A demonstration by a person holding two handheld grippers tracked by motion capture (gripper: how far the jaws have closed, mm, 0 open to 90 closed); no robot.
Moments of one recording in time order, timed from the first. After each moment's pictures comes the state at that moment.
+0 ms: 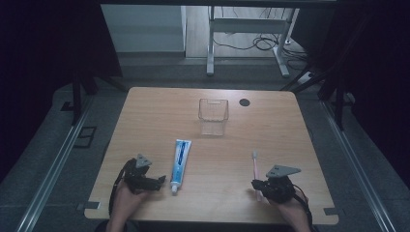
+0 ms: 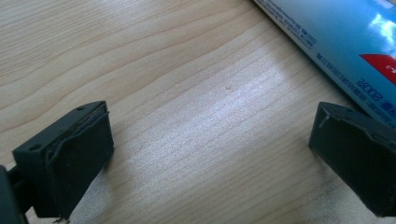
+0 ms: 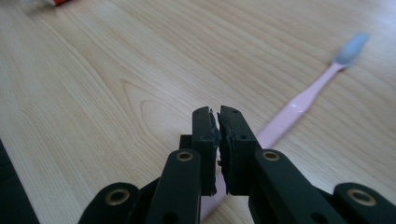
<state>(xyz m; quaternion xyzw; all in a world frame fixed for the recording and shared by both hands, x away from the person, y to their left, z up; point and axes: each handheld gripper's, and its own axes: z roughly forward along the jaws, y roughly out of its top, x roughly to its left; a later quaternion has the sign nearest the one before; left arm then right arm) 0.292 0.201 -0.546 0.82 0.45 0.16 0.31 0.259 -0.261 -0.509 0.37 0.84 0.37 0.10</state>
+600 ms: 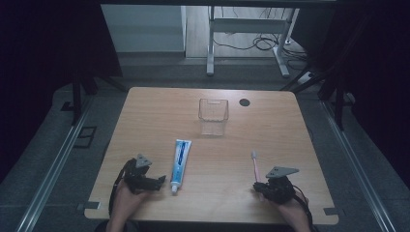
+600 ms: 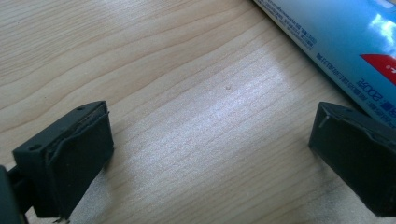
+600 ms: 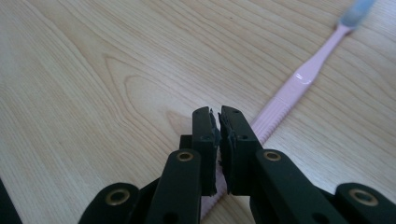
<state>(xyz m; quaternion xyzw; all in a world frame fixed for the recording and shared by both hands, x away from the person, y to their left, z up) 0.292 0.201 -0.546 0.82 0.45 0.16 0.31 0.262 -0.268 -0.521 0.39 0.85 0.34 0.09</state>
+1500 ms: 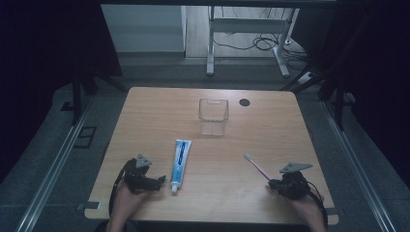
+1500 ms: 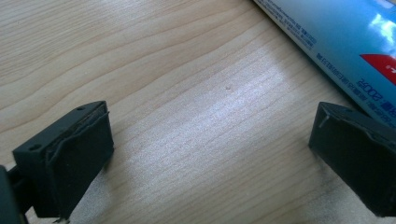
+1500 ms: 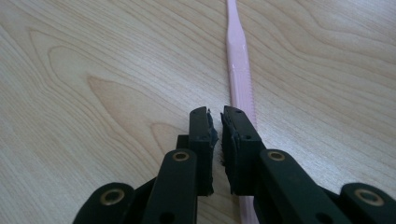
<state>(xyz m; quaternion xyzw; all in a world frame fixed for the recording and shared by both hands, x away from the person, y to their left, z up) 0.292 0.201 -0.546 0.82 0.45 0.16 0.32 0.273 -0.309 -0.517 0.43 0.85 0.30 0.11</state>
